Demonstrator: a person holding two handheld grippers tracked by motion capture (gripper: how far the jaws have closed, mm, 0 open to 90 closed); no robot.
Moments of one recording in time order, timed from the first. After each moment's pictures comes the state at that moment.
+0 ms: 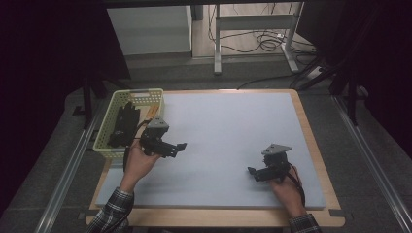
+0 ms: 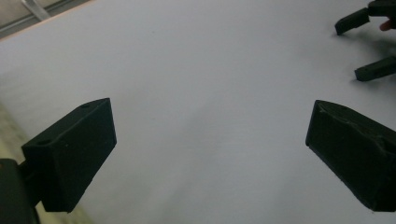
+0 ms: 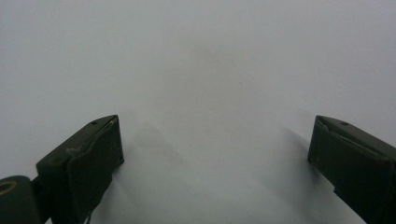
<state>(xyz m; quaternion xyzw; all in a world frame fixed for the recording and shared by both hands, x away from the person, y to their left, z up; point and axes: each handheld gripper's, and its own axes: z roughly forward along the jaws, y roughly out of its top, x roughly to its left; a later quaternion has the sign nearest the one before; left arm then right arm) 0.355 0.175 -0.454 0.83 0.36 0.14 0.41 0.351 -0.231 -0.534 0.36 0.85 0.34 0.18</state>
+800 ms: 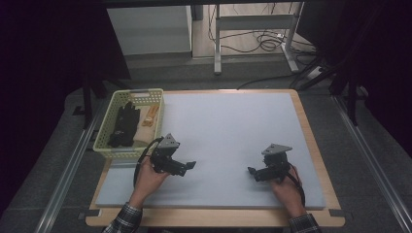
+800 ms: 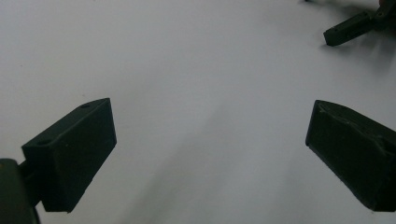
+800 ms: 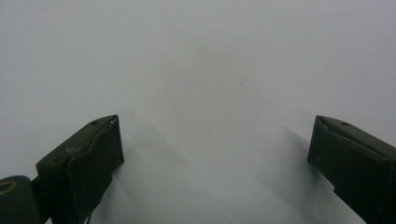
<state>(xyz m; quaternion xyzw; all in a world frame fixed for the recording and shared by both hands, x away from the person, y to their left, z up) 0.330 0.152 -0.500 0.84 0.33 0.11 0.42 0.351 -0.231 -0.534 0.36 0.85 0.34 0.18</state>
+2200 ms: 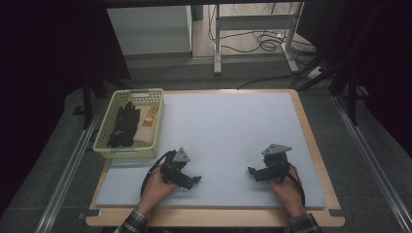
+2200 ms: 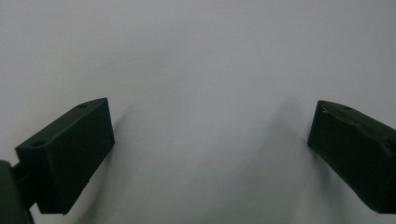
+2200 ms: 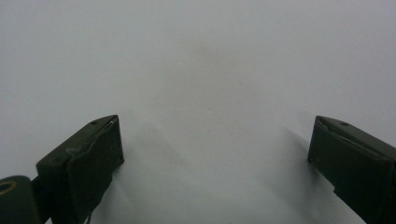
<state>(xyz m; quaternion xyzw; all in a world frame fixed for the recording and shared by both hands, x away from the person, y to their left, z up) 0.324 0.126 -0.548 0.87 0.31 0.10 0.36 0.351 -0.231 -0.534 0.36 0.85 0.34 0.18</state>
